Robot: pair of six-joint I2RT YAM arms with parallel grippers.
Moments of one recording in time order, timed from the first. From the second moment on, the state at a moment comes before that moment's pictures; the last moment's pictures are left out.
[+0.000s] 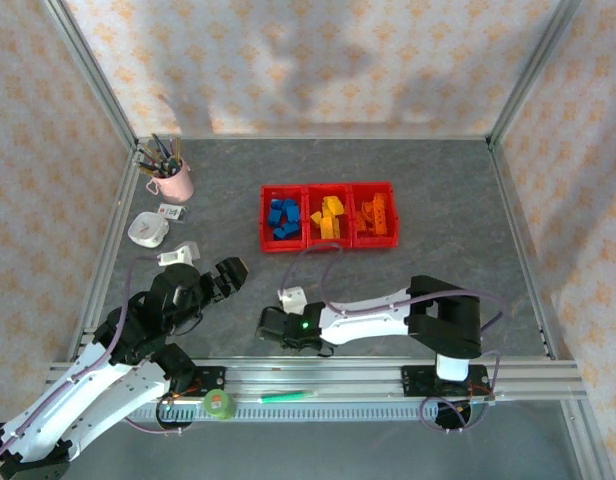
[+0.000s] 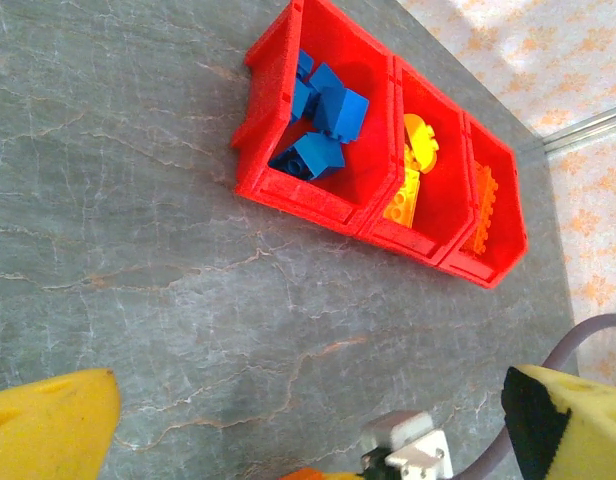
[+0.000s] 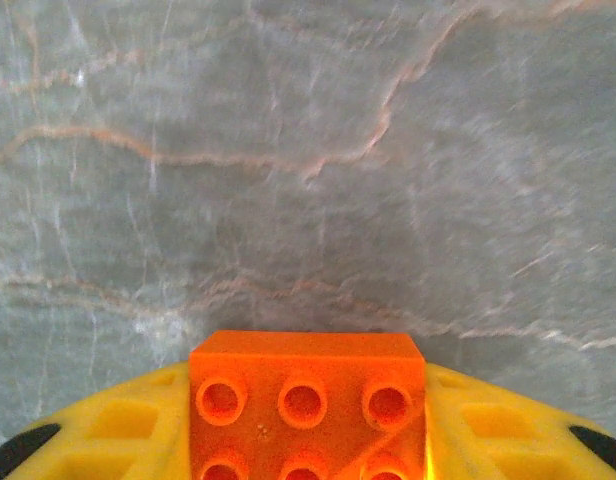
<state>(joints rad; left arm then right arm) -0.66 0.50 0.66 -0.77 -0.23 -1.02 1.36 1.79 1.07 -0.55 0.33 1.05</state>
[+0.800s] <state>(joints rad) -0.66 0.85 0.69 -0.41 -0.23 -0.91 0.53 1.56 1.16 -0.50 0.29 0.65</state>
